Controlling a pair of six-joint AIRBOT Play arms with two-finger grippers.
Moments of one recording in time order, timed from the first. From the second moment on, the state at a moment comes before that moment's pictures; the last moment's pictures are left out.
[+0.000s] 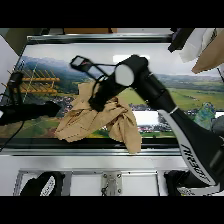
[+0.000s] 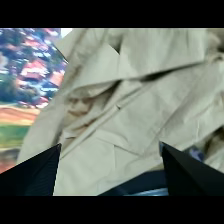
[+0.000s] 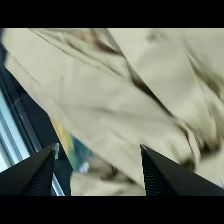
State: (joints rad) left arm 0.15 -0.83 0.91 1.13 -1.17 -1.32; right arm 0.71 -1.58 1.93 -1.31 1.41 1.26
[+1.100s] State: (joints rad) left arm -0.12 -1.61 1.27 1.47 -1.04 -1.08; right arm 0.44 -1.20 1.00 -1.32 1.13 1.45
